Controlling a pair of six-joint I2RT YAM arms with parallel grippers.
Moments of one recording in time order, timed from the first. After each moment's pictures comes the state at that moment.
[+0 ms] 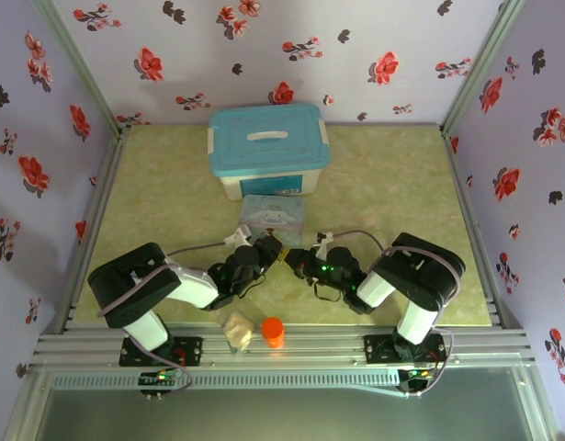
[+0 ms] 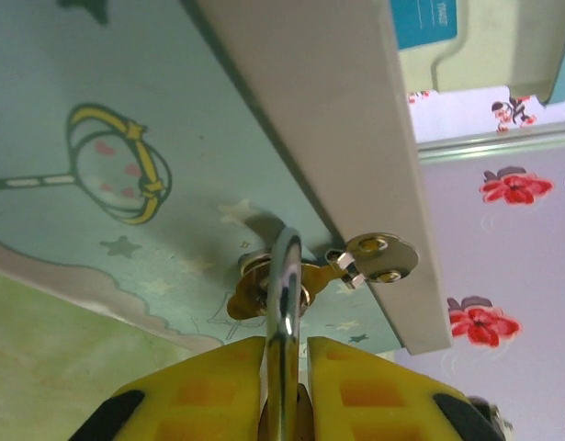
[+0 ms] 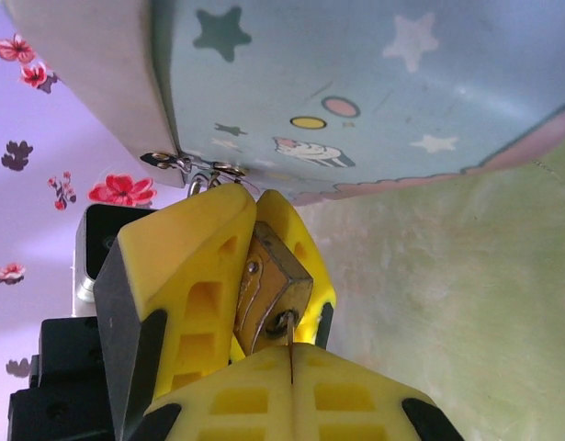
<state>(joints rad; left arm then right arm) -1.02 1.64 0.40 0.89 -0.33 -1.44 0.85 1.73 0.26 1.24 -0.24 1.46</state>
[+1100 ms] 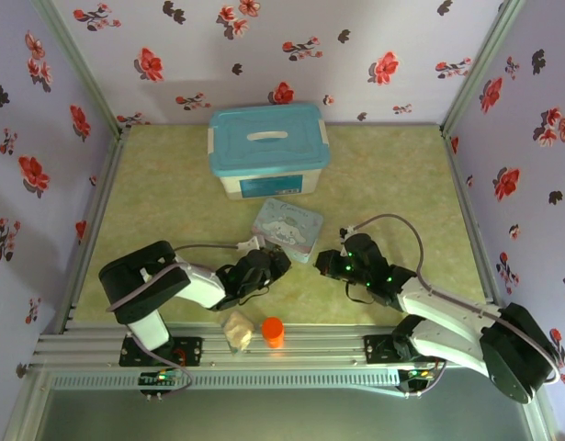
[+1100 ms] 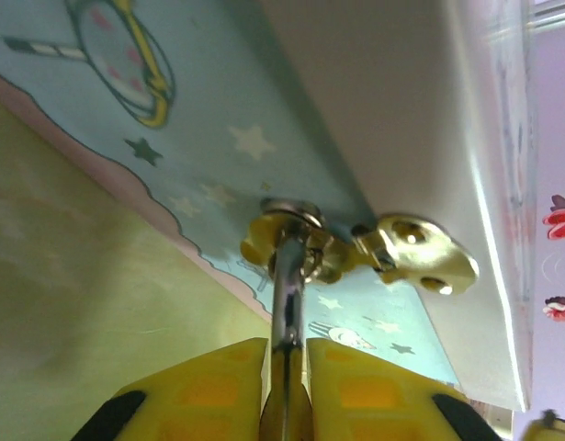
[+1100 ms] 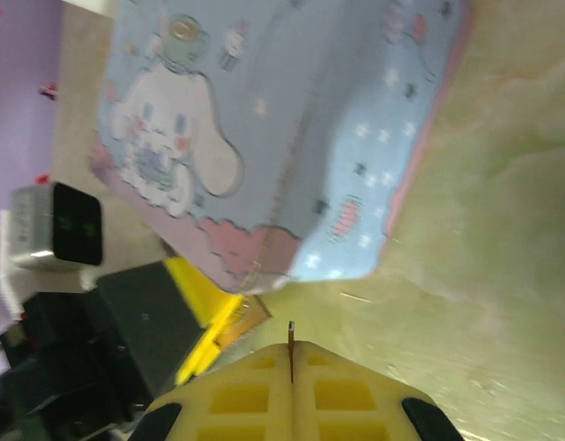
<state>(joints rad) -1.06 1.70 0.45 0.73 -0.19 -1.36 0.72 1.00 0.35 -0.01 -0.16 0.94</state>
